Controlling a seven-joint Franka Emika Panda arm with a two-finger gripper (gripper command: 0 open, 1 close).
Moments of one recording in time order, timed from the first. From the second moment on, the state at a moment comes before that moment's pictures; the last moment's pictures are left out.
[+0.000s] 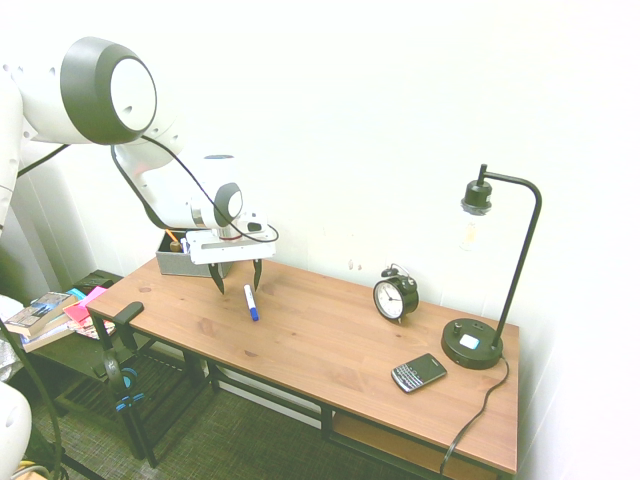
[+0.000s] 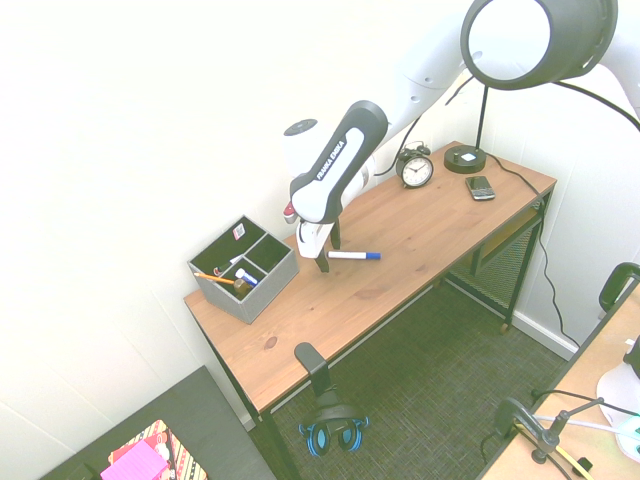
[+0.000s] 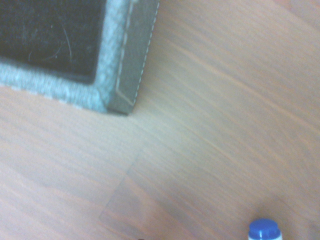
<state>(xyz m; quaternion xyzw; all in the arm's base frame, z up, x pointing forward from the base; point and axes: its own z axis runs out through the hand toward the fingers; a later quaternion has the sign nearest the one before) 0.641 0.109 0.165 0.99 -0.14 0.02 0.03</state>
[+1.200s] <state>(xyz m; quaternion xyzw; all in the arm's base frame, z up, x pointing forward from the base) 0.649 0.089 0.170 0.99 -0.17 -0.01 0.02</state>
